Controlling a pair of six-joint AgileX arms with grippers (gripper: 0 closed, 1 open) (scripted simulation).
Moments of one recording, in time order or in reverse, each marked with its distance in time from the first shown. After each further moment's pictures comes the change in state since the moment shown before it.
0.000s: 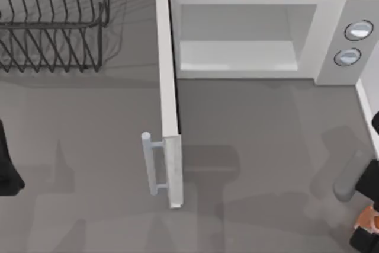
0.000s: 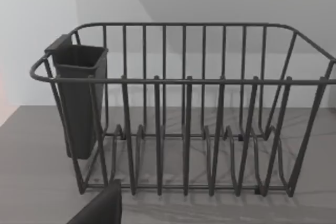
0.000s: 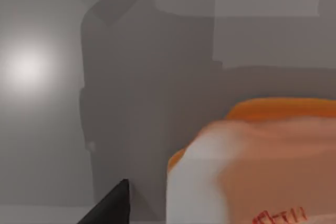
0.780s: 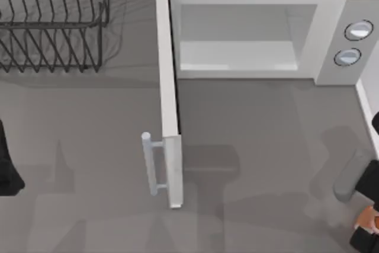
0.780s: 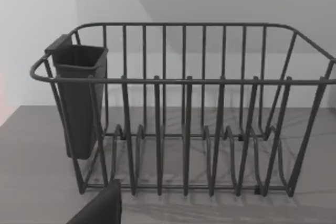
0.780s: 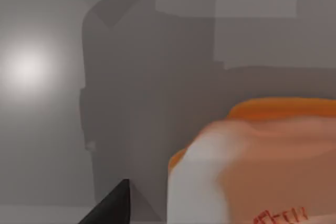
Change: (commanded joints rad) left arm 0.000 0.000 0.000 0.000 0.000 0.000; right arm 0.000 0.000 0.000 0.000 0.000 0.000
